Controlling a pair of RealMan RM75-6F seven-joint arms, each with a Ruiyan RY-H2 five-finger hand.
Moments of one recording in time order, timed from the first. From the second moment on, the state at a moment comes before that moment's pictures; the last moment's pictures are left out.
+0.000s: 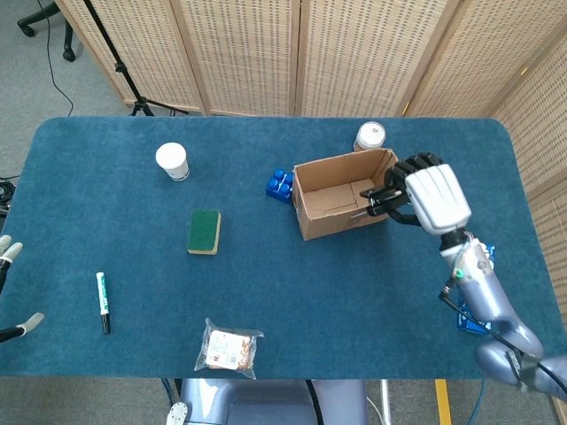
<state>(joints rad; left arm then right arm) -0.03 -1.01 -0.02 -1.64 1.59 1.60 -0.15 0.67 -1.13 0.35 -1.64 -1.26 1.11 -0.22</state>
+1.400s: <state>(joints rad) -0.05 -0.99 -0.03 -1.64 1.53 1.53 -0.20 0.93 -1.27 0.37 -1.74 -0.80 1.17 -0.76</state>
